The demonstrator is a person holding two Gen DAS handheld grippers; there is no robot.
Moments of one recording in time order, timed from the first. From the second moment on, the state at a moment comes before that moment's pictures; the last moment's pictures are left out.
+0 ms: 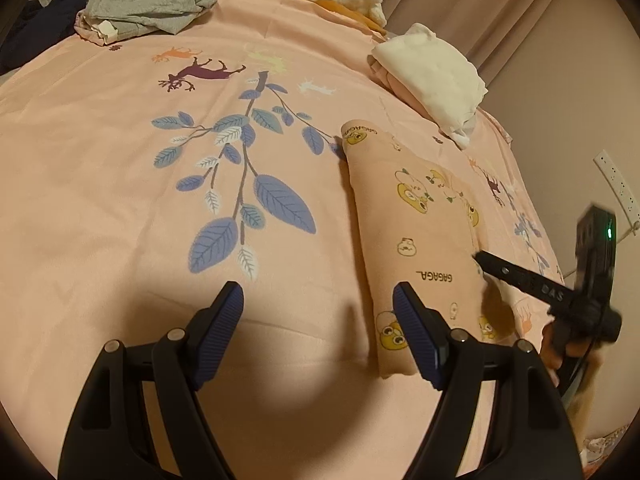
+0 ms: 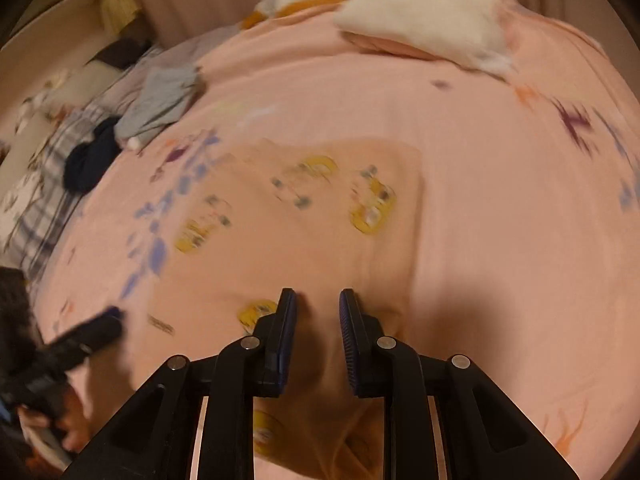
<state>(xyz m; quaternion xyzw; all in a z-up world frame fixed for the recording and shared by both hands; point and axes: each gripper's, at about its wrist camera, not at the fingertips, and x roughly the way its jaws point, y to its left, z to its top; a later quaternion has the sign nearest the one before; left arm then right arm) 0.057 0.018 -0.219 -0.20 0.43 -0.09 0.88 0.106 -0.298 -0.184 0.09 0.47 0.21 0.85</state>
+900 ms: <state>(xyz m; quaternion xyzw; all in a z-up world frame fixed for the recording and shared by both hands) 0.048 0.035 -0.220 -0.24 0.44 -0.07 0.86 0.033 -0.312 -0.209 0.10 0.43 0.16 0.88</state>
